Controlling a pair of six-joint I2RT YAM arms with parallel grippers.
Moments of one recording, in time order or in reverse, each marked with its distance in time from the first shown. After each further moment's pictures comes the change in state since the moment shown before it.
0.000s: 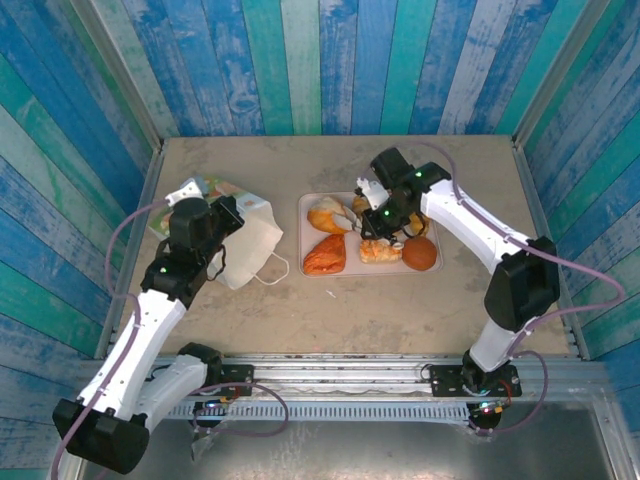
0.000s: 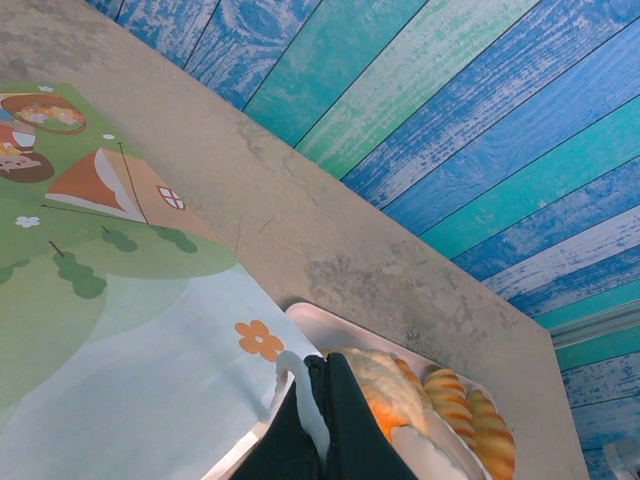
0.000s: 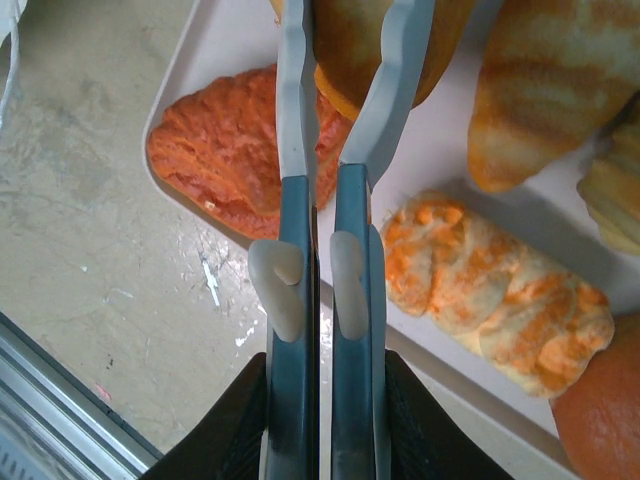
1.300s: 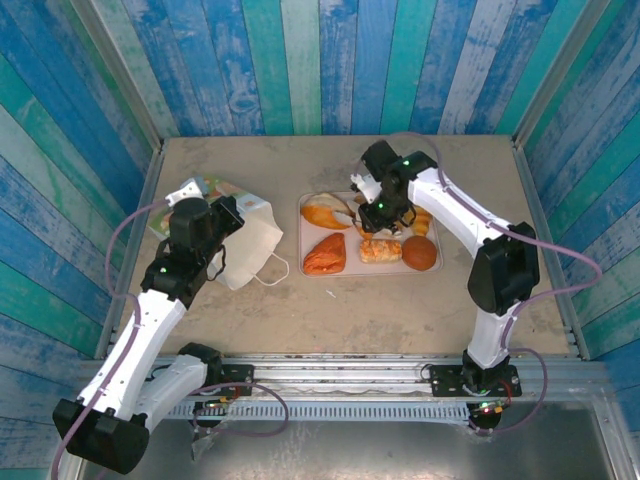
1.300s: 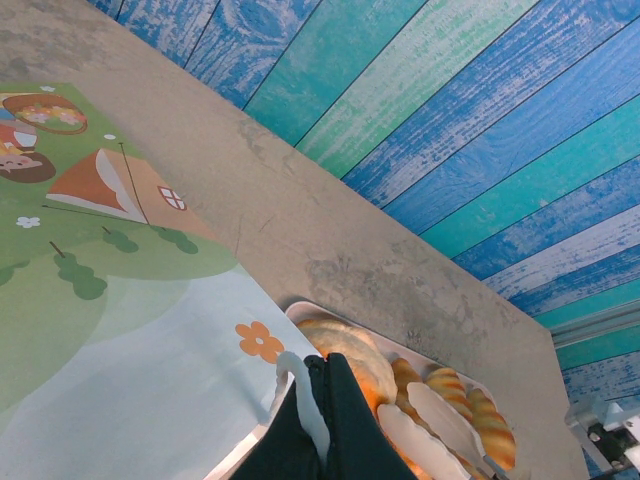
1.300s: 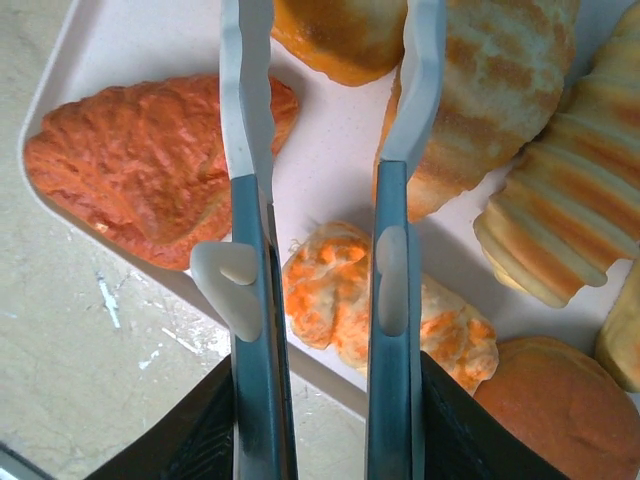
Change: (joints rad) left arm 0.000 0.000 0.000 -0.002 0.001 0.000; right arm -0.003 0.129 0.156 -0.082 0.145 -0.090
